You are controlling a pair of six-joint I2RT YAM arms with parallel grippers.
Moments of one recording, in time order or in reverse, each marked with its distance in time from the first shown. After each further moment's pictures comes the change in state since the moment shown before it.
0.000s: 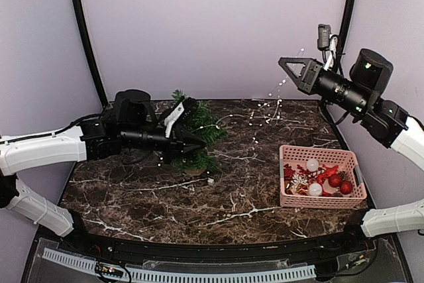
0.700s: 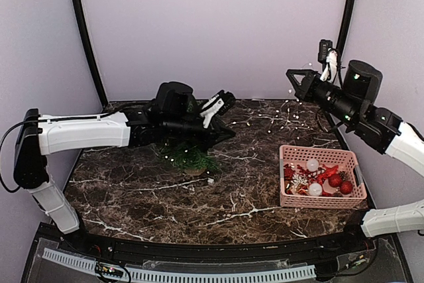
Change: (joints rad) left arm -0.047 0.341 0.280 0.040 -0.096 0.061; right arm 0.000 -0.016 -0.100 -0.019 0.282 0.027
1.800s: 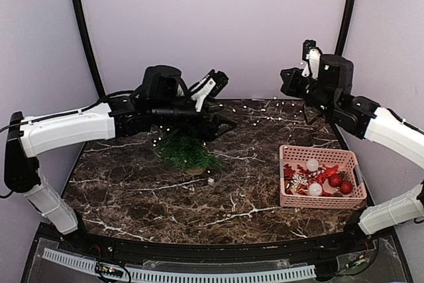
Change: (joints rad) left arm 0.000 -0.050 0.091 -0.068 -0.061 -0.012; right arm -0.029 0.200 0.089 -0.005 0.190 -0.047
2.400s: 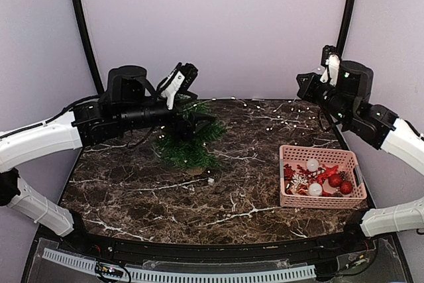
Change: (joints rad) left arm 0.000 -0.262 -0.163 -0.011 -0.162 -0.016; right arm -0.030 -0.150 -0.073 -0.075 0.019 0.052
